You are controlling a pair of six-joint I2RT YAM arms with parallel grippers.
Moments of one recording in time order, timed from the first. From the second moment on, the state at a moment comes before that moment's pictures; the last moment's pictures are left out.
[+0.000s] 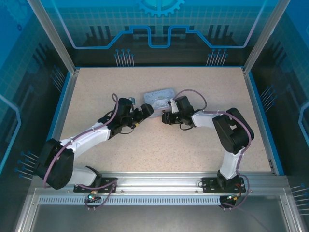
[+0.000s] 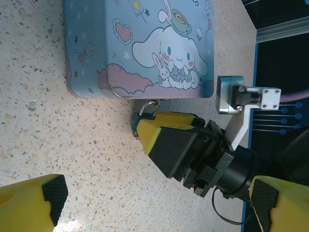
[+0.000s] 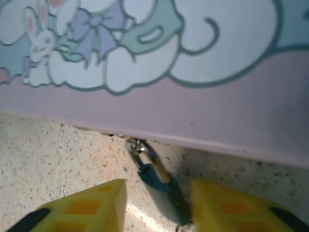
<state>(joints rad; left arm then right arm) -0.48 1.35 0.77 -0.05 0.23 -1.06 0.49 1.86 0.96 0.04 -0.33 0.38</state>
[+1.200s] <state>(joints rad) -0.42 1.38 0.75 0.02 0.29 -1.06 0.49 1.84 0.90 0.06 -0.32 0.50</state>
